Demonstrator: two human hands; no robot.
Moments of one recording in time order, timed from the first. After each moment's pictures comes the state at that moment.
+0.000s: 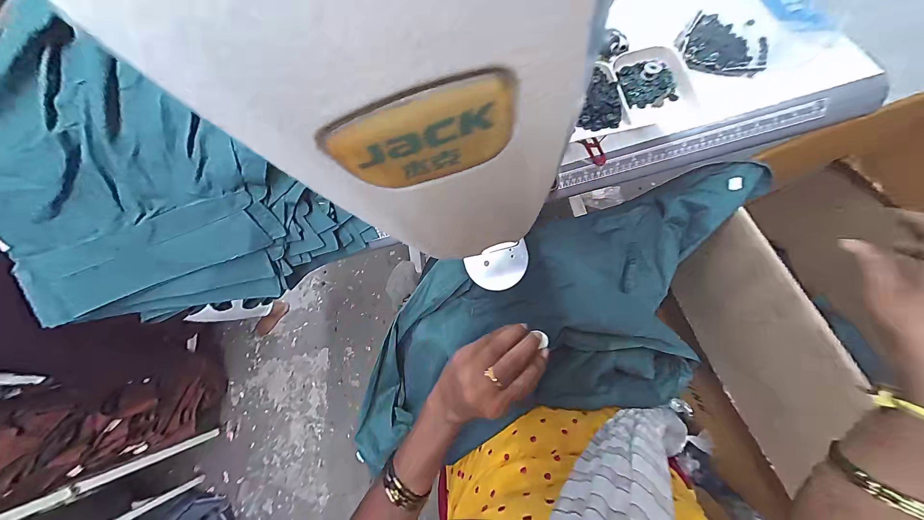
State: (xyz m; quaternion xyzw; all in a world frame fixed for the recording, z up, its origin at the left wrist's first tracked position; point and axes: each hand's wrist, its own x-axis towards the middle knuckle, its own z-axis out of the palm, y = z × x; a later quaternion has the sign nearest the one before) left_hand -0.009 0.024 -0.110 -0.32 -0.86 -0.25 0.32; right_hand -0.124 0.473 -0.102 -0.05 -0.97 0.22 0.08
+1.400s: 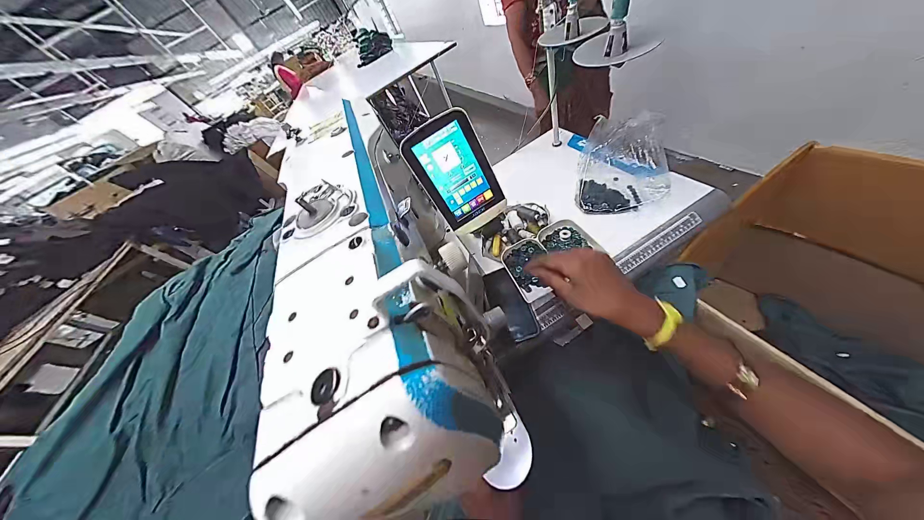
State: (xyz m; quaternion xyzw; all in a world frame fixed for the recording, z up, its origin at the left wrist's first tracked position) left_hand -0.070 0.045 -0.093 0.11 -0.89 -0.27 0.34; right_hand -0.276 0.258 -0.017 0.26 -0.89 0.34 0.16
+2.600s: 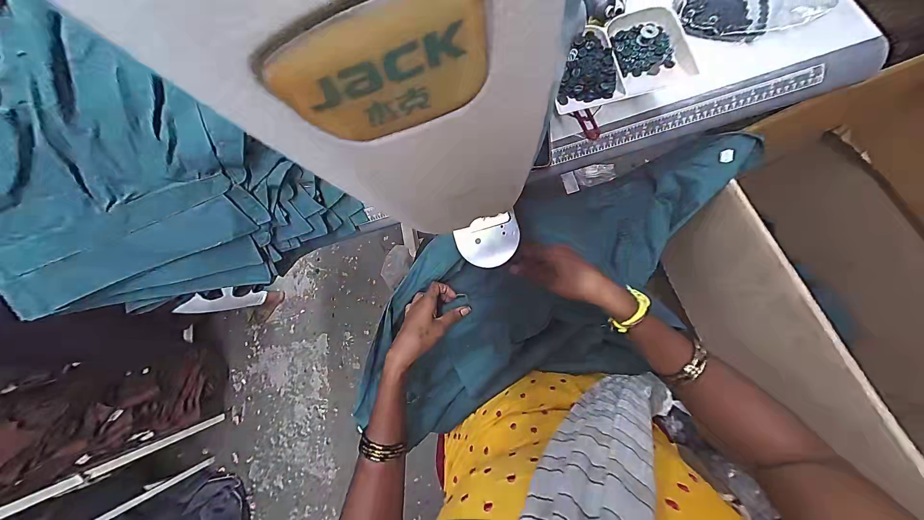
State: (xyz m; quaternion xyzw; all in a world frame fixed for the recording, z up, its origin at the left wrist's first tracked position) left_hand -0.015 -0.058 -0.144 0.11 -0.88 -0.39 -0.23; right_hand -0.138 0.210 -0.117 0.26 -0.78 0.46 -0.33
